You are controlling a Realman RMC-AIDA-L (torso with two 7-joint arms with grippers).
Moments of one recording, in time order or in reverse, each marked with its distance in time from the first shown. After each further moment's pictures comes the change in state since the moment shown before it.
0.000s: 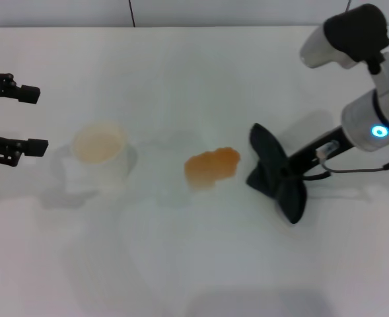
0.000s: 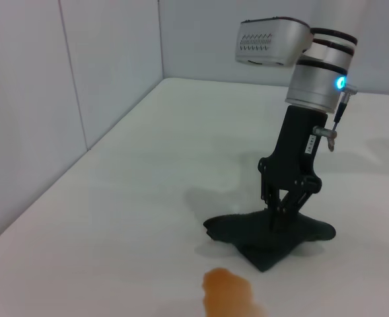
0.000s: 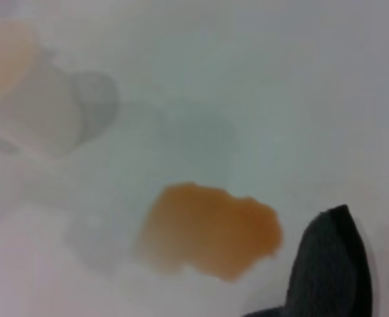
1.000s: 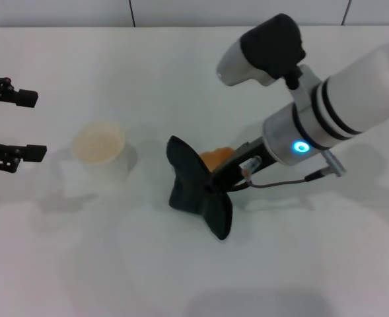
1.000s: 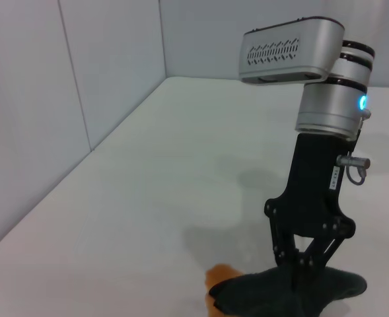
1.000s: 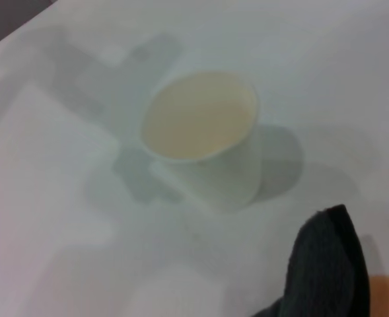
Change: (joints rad) left arm 0.034 -0.019 -0.001 0.048 -0.007 -0.001 0.017; right arm 0.105 0.003 -0.253 0.063 0.217 0.192 0.005
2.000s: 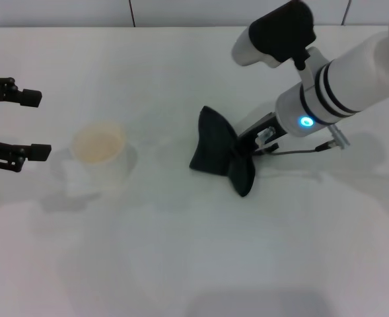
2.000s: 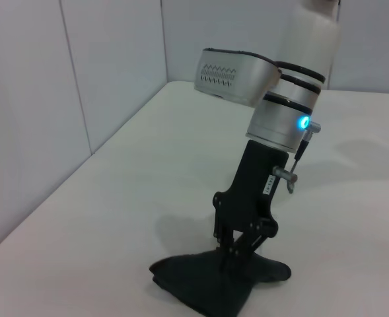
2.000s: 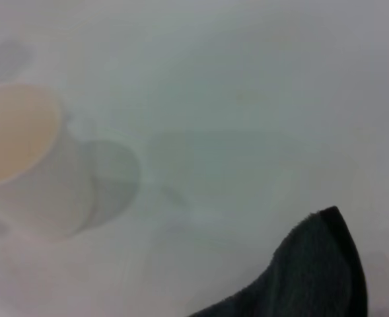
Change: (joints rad) left arm 0.002 -0.012 -0.002 0.001 -0.003 -0.007 -0.003; right arm 0.101 -0.006 0.037 0.242 -0.107 0.175 -0.009
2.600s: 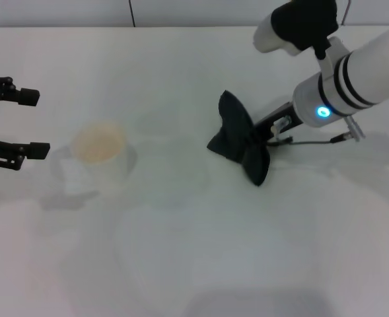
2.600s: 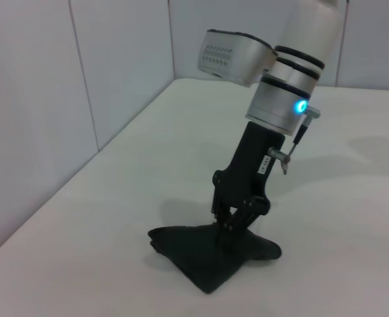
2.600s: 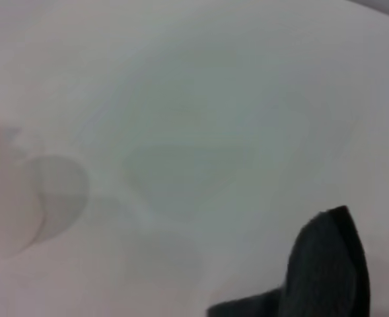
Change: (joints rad) left arm 0.003 0.000 -0.002 -0.005 0.005 -0.016 0.006; right arm -0.036 0.001 0.078 -0.028 -0.062 -0.015 0.000
